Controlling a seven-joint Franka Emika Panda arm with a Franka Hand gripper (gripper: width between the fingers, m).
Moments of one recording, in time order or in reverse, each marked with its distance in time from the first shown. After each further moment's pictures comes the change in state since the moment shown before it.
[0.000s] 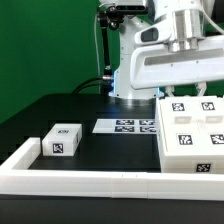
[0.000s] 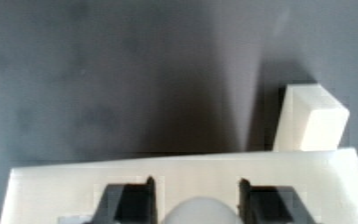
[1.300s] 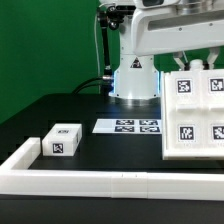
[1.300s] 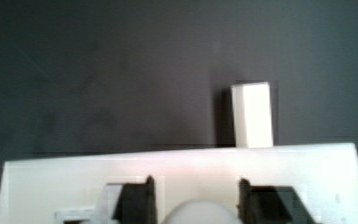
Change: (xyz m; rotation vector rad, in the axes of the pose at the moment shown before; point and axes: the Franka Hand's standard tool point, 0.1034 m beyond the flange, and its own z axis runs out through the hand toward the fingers) arm 0.063 -0.011 -0.058 0.028 -0.474 0.115
